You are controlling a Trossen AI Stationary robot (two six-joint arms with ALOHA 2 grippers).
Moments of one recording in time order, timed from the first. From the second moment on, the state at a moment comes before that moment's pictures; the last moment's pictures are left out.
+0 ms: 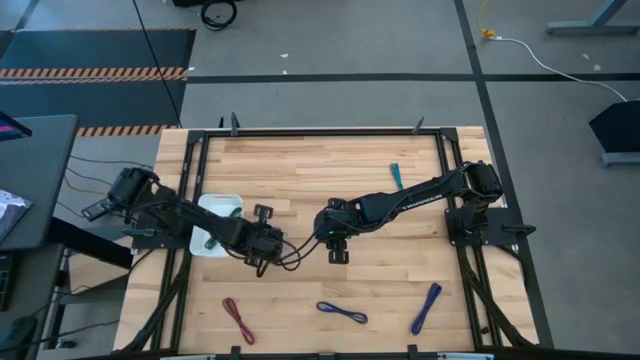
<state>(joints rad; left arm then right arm) -0.33 1.58 0.82 -0.63 -0.50 -0.01 0.15 1.87 1.39 -0.58 0.11 0.14</state>
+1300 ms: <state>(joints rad) -0.34 1.13 0.82 -1.33 -0.34 -1.02 0.15 1.87 1.39 -0.59 0.11 0.16</state>
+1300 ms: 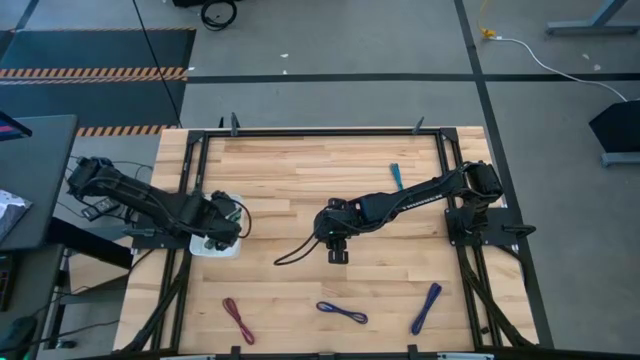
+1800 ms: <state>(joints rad) -0.34 1.13 0.82 -1.30 -0.34 -0.90 0.15 1.87 1.39 -0.59 0.11 0.16</state>
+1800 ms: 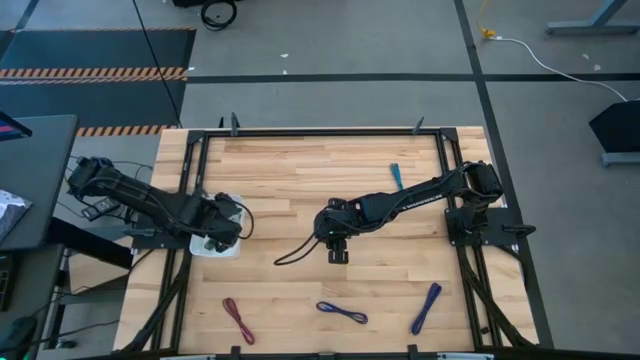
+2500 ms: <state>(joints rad) -0.61 1.14 0.82 -0.84 -0.28 -0.54 0.15 1.87 1.39 -0.59 0.11 0.16</state>
